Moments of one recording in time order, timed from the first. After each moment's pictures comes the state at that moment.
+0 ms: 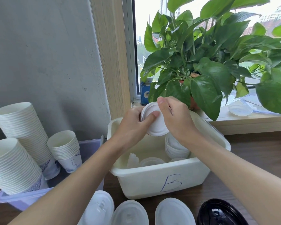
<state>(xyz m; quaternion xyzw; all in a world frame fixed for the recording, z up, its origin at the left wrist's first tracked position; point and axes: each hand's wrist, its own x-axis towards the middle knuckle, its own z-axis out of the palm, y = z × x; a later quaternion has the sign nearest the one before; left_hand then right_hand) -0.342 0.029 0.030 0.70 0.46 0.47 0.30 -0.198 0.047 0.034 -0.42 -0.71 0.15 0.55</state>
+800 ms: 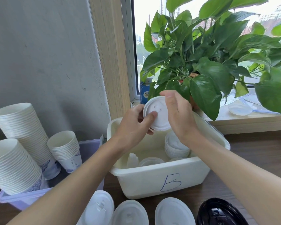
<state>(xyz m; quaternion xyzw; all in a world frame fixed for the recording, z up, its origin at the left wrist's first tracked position) -0.342 0.025 0.030 0.70 0.45 0.47 0.31 -0.193 0.048 0.034 -0.42 -0.67 0.19 0.59</state>
